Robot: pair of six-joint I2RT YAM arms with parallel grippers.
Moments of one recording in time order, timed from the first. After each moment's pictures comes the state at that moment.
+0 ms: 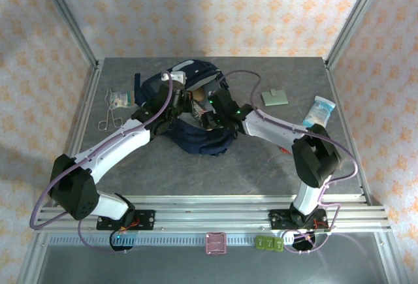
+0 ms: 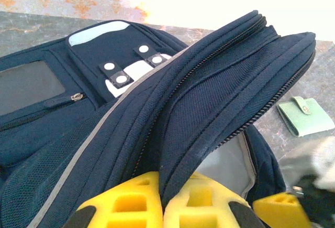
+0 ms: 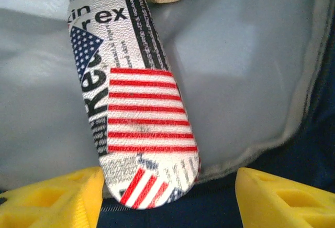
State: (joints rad) left arm -0.53 1.41 1.12 -0.24 -0.28 -0.44; right arm 0.73 1.73 1.24 -0.40 0.09 0.36
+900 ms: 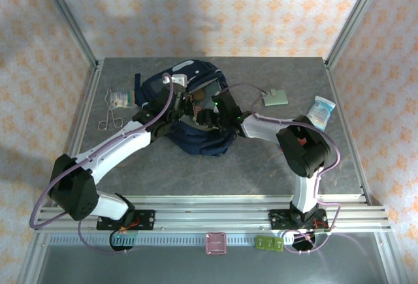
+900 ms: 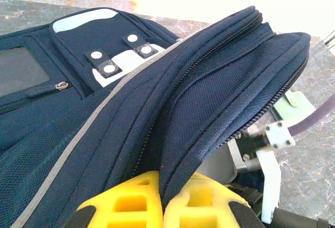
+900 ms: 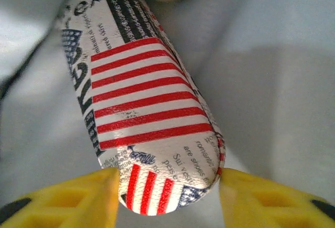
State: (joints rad) left arm -0.55 1.40 1.09 -0.22 -0.25 -0.47; right arm 0.66 1.89 1.16 0.04 -0.23 0.73
